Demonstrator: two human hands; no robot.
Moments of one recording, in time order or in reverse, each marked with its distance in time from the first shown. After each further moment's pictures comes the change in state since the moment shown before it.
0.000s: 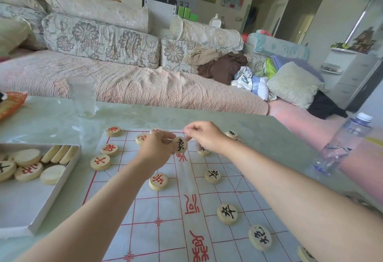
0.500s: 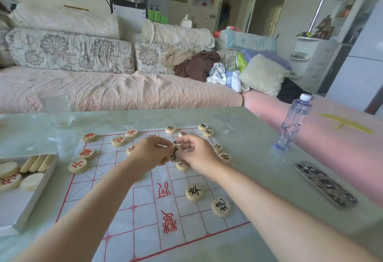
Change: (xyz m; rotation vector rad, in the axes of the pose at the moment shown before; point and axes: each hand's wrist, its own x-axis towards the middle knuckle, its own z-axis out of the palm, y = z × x) left_hand -0.056 0.039 0.035 0.043 -0.207 -0.014; right_hand -0.119 0.021 -0.009 0.289 0.163 0.071
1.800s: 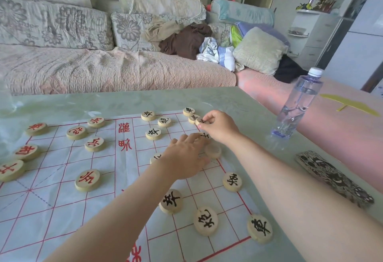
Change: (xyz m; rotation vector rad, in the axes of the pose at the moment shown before) left_hand 0.082 -0.022 0.151 0.976 -0.260 0.561; right_hand 0.109 0.109 -0.112 -0.463 0.291 0.159
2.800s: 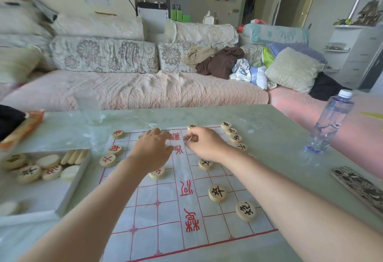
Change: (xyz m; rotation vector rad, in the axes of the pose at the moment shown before) left_hand -0.141 -0.092 -0.109 0.019 0.273 -0.409; right_hand -0.112 -0.150 0.030 0.042 -0.306 -0.374
